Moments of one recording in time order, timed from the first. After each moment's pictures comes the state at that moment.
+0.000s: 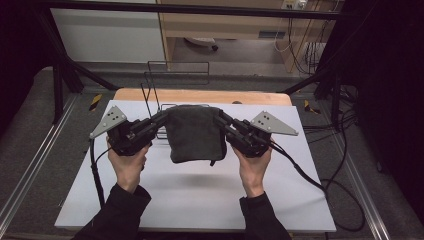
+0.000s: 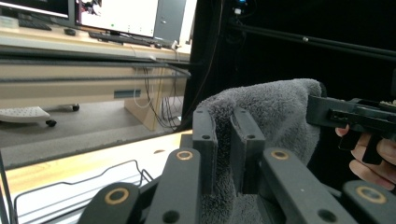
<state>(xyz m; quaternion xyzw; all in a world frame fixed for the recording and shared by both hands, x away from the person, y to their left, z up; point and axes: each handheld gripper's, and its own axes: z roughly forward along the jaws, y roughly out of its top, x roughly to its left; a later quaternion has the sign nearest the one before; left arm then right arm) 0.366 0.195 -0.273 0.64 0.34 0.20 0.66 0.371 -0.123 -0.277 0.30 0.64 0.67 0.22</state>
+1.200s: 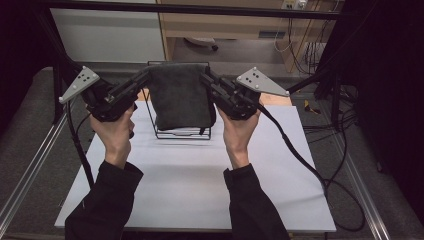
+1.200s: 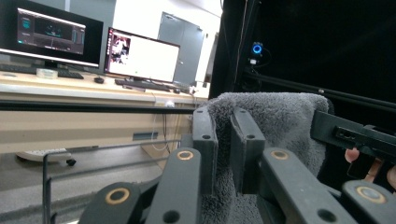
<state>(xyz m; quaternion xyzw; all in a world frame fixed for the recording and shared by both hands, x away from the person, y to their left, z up) 0.395 0.217 -0.200 0.57 0.34 0.25 0.70 0.406 -0.086 -0.200 0.28 0.61 0.70 0.26</state>
